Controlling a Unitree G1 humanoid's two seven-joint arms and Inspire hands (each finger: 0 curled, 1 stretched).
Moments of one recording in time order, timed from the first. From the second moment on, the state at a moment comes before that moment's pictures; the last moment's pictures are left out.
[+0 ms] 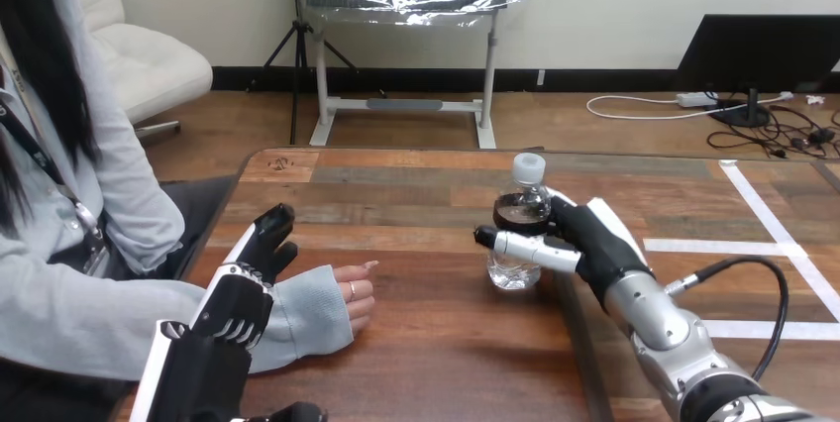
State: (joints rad) left arm 0.28 0.12 -0.02 0.40 -0.39 -1.15 -0.52; right arm -0.72 -0.20 0.03 1.38 -0.27 -0.37 0.01
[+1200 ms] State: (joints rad) left arm 0.28 0.13 -0.02 0.40 -0.39 -1.15 -0.53; right arm -0.69 -0.16 -0.04 1.38 -0.23 -0.36 -0.06
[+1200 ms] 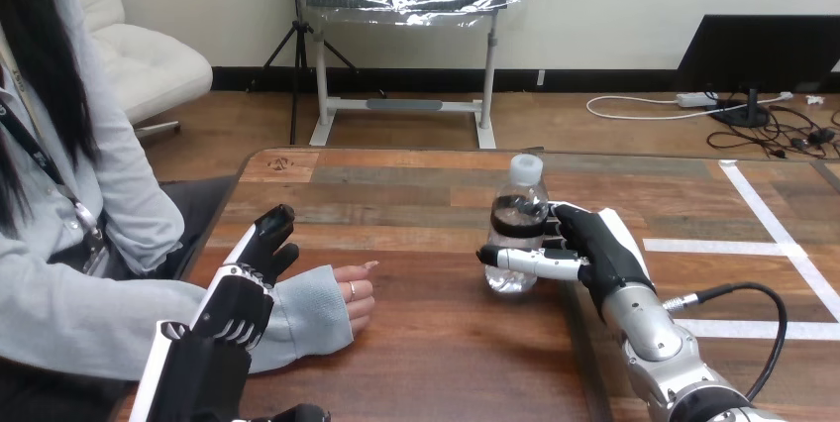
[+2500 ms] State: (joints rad) left arm 0.28 0.14 -0.01 0.39 -0.38 -1.14 -0.52; right arm -0.67 -0.13 -0.13 1.38 -0.17 -0.36 -0.06
